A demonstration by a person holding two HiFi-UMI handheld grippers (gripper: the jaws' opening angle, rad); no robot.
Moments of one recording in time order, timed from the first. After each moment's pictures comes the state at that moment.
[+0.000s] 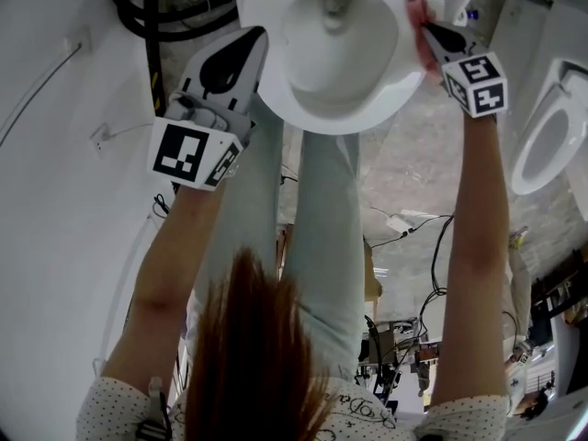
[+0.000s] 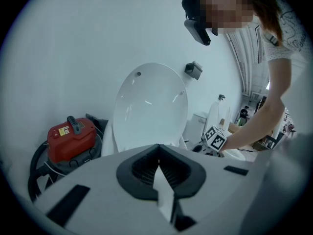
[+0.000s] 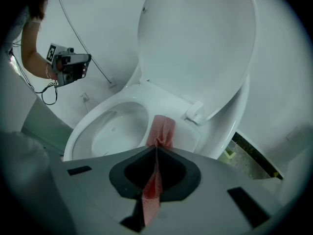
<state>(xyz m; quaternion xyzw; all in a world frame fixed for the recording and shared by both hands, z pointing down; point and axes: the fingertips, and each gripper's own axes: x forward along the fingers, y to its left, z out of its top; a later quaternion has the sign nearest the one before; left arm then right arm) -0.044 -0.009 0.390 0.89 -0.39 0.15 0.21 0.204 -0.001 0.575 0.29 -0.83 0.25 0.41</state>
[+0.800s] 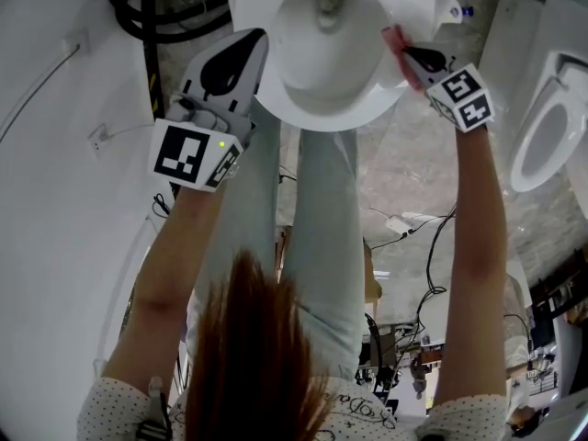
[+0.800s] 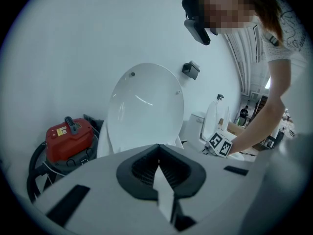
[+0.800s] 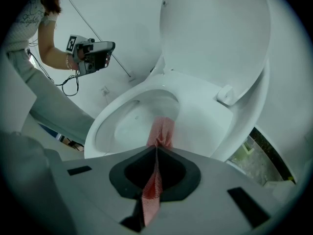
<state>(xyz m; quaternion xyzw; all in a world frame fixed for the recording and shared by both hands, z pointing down) -0.030 0.007 0.386 0.89 -0.38 0.14 0.20 0.186 0.071 0.580 0.19 -0.85 0.26 0.41</state>
